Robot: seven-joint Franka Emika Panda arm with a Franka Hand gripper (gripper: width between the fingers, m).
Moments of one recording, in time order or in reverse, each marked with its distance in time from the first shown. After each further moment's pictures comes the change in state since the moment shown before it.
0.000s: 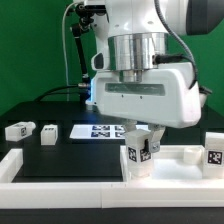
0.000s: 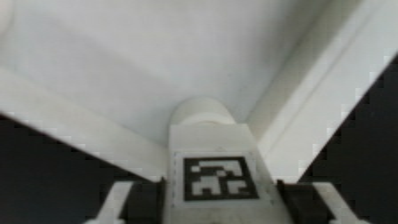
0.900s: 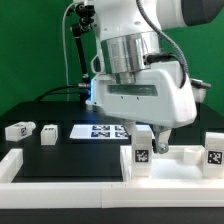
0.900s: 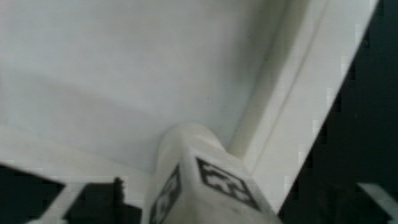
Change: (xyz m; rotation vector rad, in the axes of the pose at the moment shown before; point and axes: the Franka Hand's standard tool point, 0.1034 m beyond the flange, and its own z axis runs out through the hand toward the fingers) arm -0.001 -0.002 -0.001 0.045 -0.068 -0.204
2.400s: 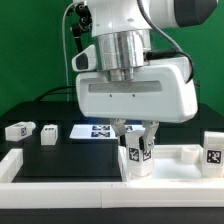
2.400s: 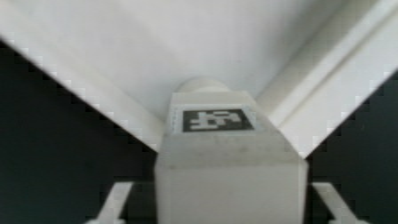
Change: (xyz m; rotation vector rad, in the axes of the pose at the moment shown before) arm 0.014 0.005 -0.006 -0.028 0.033 -0.102
